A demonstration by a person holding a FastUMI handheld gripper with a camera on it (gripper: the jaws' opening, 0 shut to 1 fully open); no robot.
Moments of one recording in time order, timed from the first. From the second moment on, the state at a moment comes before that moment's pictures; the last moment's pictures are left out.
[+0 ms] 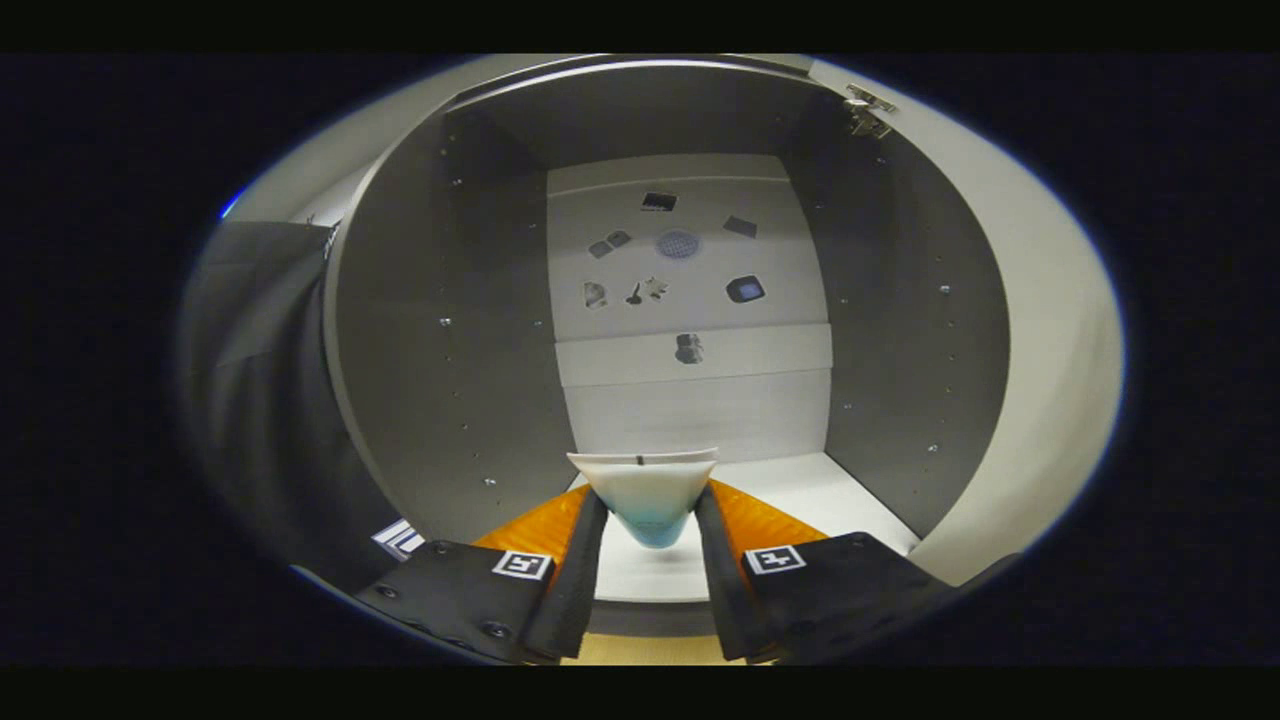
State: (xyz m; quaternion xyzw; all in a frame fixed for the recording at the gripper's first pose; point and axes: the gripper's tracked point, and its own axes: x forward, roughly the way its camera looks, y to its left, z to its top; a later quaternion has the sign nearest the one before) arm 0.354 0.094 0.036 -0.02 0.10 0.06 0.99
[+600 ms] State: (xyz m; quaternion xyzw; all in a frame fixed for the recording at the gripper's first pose) arm 0.405 0.067 -0.024 -0.03 0.19 0.06 0.98
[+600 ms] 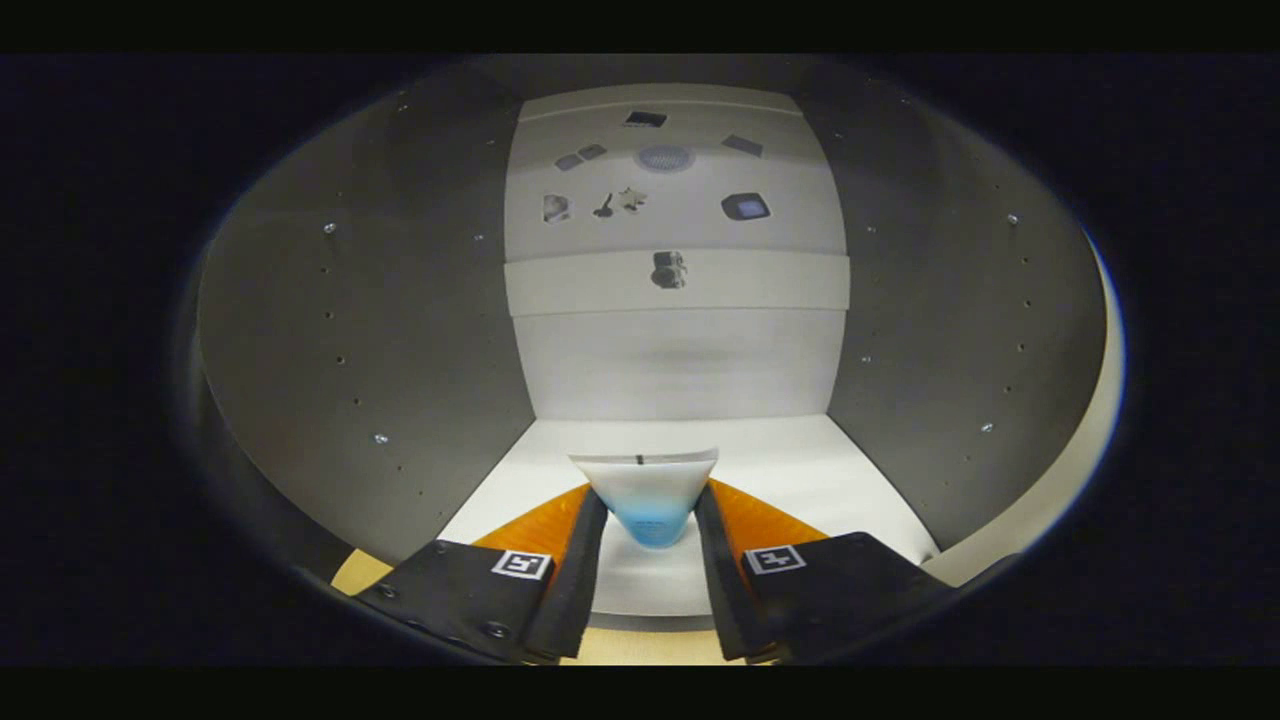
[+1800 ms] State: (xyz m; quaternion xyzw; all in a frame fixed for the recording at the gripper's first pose) arm 0.212 0.113 0.086 -0.05 0.04 0.05 1.00
